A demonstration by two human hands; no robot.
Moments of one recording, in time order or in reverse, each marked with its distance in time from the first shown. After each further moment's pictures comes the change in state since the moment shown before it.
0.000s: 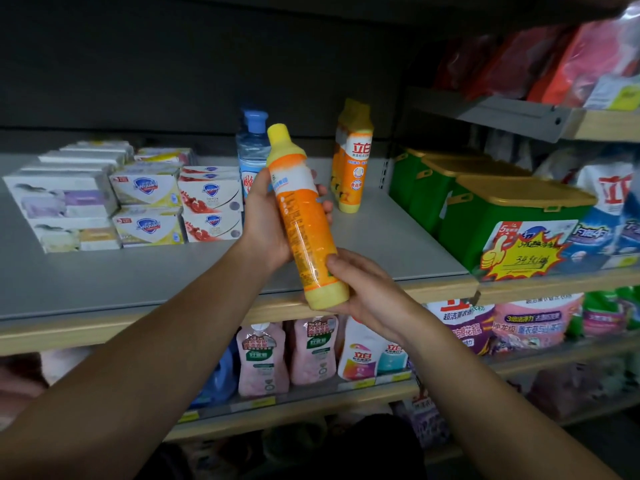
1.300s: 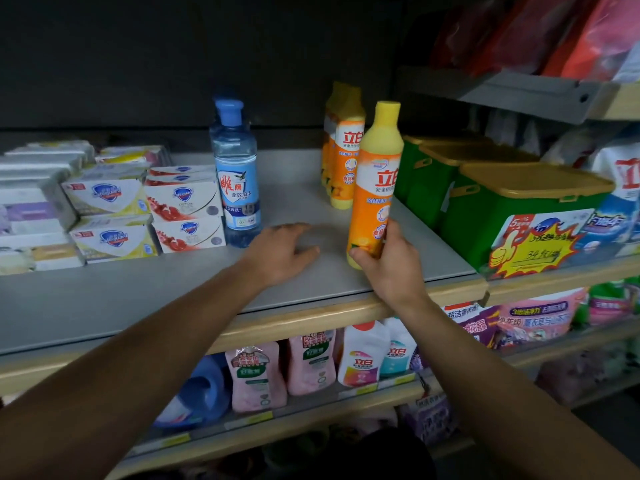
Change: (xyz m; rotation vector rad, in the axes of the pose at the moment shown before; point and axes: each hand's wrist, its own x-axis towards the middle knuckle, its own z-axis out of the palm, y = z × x) left_hand 0.033 -0.020 -0.053 2.040 -0.016 0.222; right_hand 0.062 0.019 -0.074 -0.960 0.683 -0.240
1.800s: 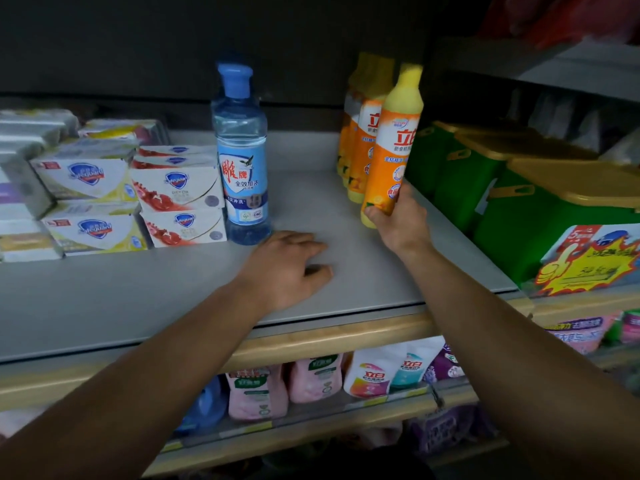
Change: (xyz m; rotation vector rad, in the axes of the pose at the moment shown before) left_hand 0.002 -0.026 0.025 0.137 -0.066 0.009; right_hand 0.106 0.015 0.040 -0.018 -0.035 0.070
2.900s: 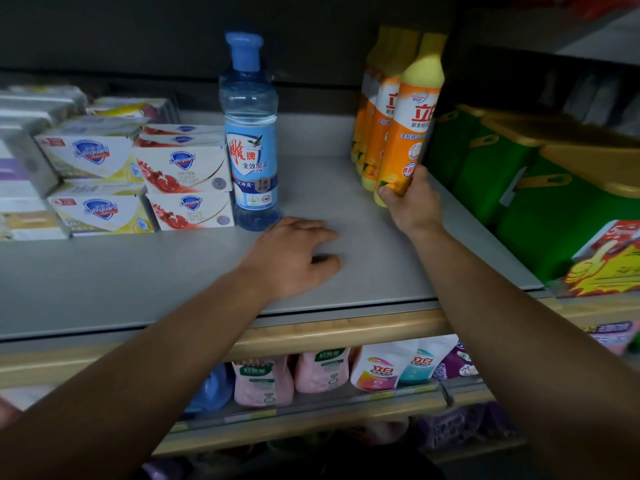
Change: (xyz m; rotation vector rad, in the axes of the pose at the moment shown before) left_hand 0.002 -0.003 0.002 -0.044 -0.008 -0.022; right_hand 0.028 0.013 0.017 -0.002 0.022 0.004
